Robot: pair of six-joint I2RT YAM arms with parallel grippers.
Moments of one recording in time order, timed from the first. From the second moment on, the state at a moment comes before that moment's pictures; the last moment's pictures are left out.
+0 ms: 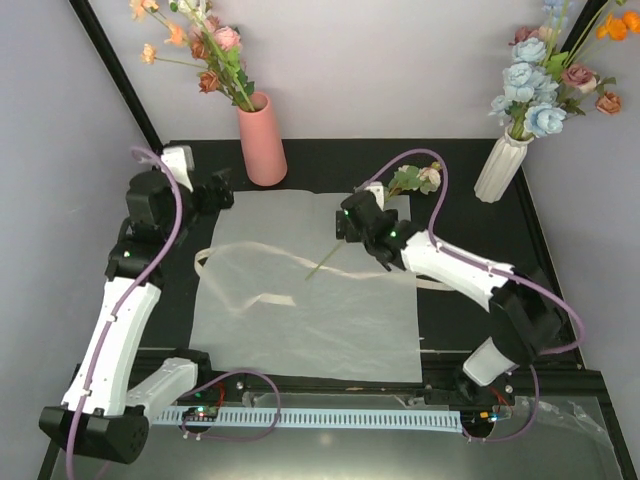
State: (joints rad) left arm -0.12 0.98 1.16 -0.43 0.05 -0.32; right arm 0.78 1.54 1.09 -0.29 0.45 0.47
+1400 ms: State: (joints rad) left arm -0.13 0.71 0.68 -0.63 0.17 -0.32; right arm 0.50 2.33 1.94 -1.01 0.25 0.88
